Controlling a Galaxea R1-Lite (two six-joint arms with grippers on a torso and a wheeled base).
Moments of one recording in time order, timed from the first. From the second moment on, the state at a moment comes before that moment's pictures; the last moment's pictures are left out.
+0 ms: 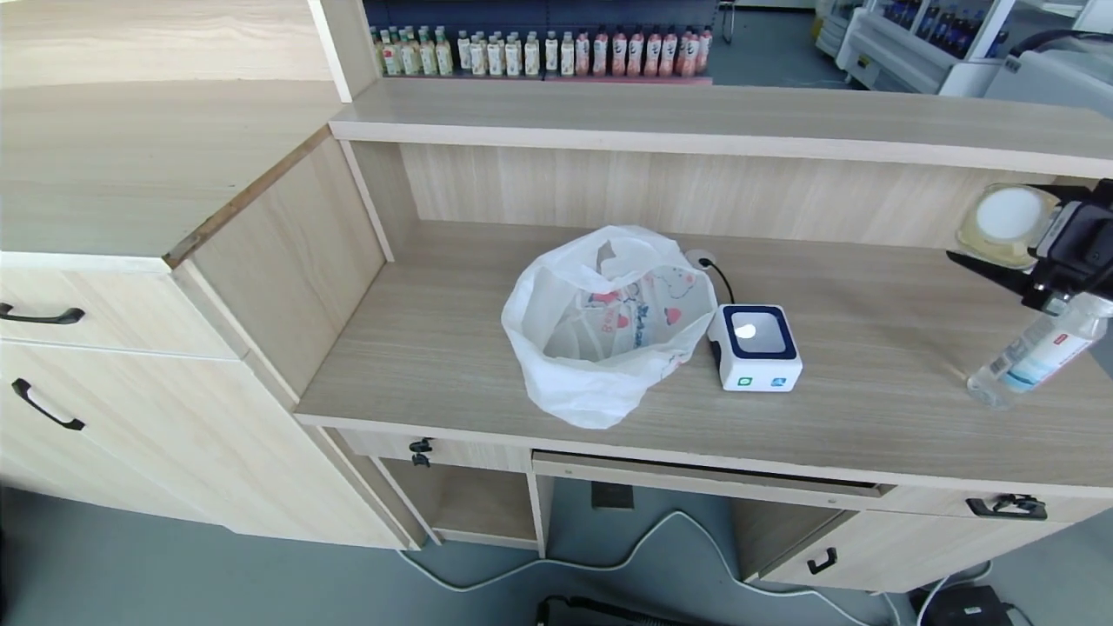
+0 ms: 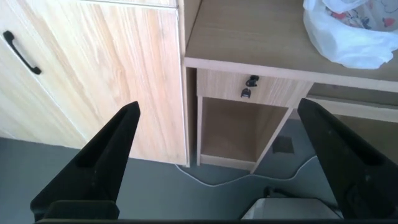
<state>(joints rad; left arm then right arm) 0.00 0.00 0.00 -0.06 0.00 -0.02 -0.32 1.59 -0.96 -0.69 0.69 -1.29</state>
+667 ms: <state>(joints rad) 0.00 0.00 0.00 -0.06 0.00 -0.02 -0.23 1.90 -0.89 -1.16 0.82 -1.30</state>
